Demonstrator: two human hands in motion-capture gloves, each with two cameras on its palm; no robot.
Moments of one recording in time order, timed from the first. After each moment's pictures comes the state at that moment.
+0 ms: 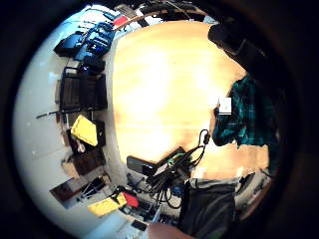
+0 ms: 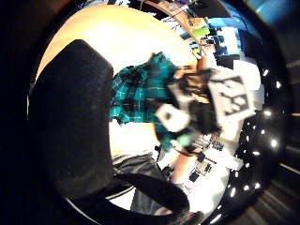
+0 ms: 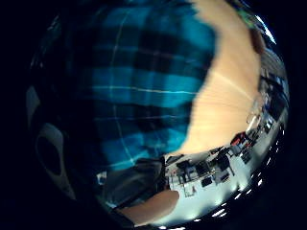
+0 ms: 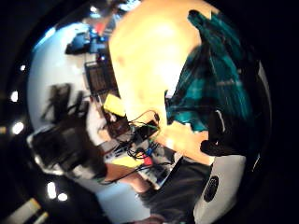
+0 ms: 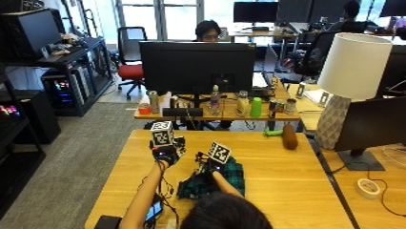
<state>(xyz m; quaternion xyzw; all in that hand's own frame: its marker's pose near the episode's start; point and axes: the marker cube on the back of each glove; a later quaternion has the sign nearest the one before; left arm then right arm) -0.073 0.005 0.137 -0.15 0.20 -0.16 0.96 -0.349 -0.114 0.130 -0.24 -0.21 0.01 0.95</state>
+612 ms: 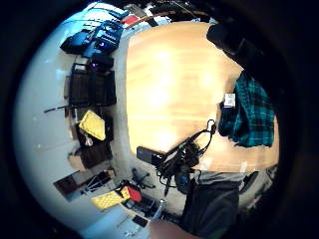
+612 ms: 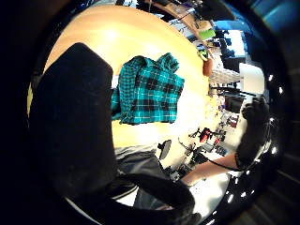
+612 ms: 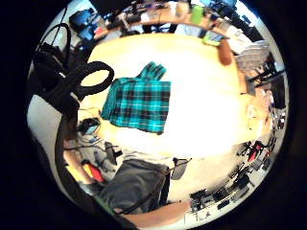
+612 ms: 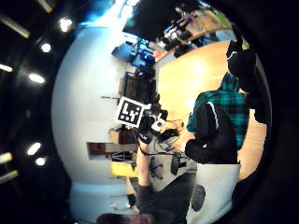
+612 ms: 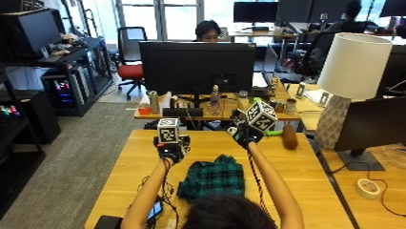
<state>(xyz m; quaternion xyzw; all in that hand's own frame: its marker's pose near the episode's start) -0.068 0.004 0.117 -0.09 0.15 -0.14 0.97 -0.231 -0.116 -0.066 0.13 -0.27 -0.05 0.95</state>
